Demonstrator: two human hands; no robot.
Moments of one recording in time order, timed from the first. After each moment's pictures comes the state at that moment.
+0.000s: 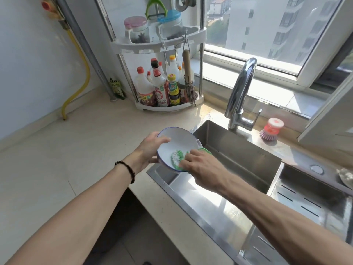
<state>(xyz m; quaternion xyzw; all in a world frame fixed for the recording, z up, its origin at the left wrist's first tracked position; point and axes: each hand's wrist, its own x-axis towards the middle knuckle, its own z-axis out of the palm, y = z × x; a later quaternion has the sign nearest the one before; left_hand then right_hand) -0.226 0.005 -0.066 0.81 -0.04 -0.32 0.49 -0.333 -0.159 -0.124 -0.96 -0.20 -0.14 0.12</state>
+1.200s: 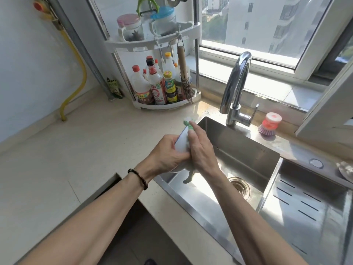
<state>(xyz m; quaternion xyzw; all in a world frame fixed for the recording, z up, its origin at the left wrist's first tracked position) -0.275 -0.027 -0.049 0.78 -0.25 -0.29 0.49 -0.329 -0.141 -0.088 -0.74 0.18 -0.13 0.63</state>
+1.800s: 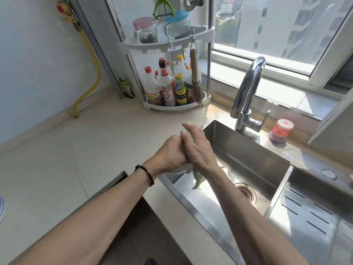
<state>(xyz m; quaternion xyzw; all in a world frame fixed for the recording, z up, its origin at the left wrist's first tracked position) -0.267 -0.022 -0.048 0.84 -0.26 -0.24 0.40 -0.310 -0.131 -0.075 -0.80 0.14 -0.08 0.58</state>
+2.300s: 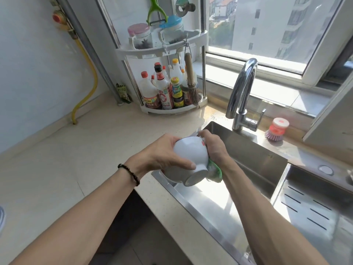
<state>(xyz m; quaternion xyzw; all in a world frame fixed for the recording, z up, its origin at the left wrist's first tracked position) -0.263 -0.005 -0.014 0.82 -0.25 -0.35 0.38 -0.313 -0.168 -0.072 -0.64 0.29 -0.04 0.71</state>
